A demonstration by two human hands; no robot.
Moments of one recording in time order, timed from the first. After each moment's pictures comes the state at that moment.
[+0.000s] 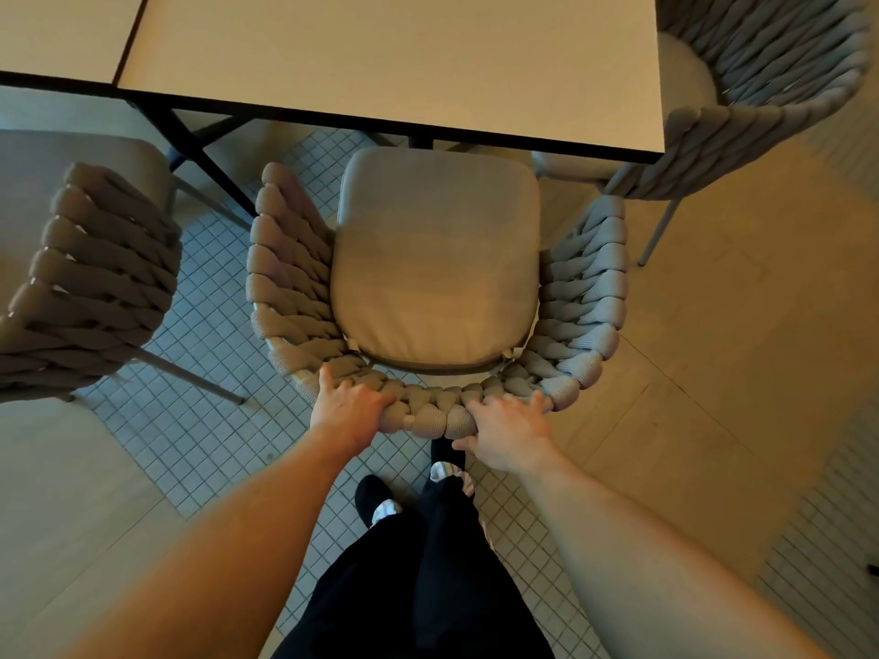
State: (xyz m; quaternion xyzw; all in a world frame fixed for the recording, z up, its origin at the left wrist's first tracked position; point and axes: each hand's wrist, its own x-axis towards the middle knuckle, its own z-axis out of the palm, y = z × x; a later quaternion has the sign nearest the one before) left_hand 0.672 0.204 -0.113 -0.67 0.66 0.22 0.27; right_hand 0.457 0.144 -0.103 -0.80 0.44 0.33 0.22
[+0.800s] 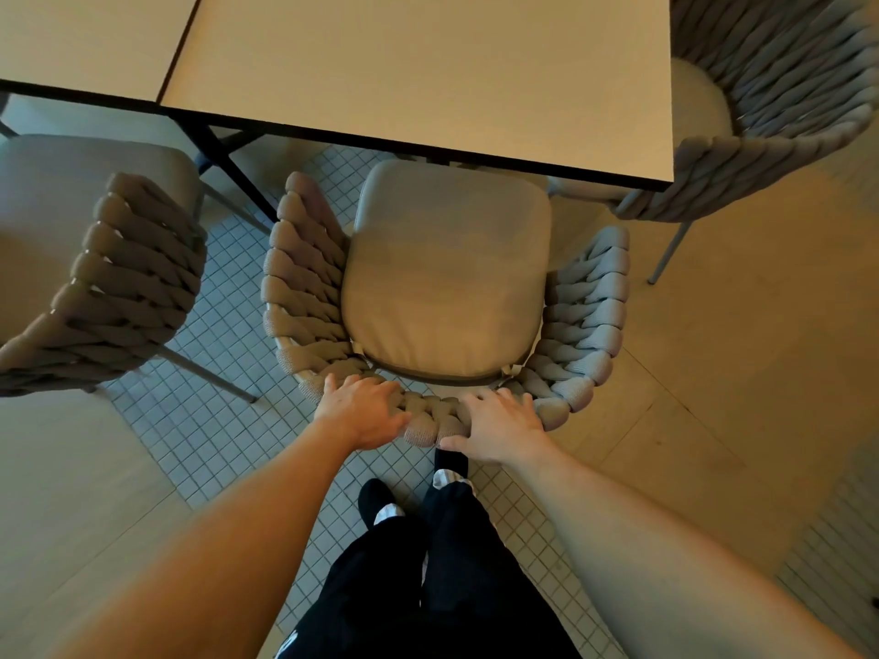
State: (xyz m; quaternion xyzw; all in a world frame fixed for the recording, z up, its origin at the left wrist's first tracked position) left_hand 0.680 0.190 -0.088 -0.71 0.58 0.35 0.19; right_hand 0.476 0.124 -0.085 -0.80 0.43 0.32 0.28
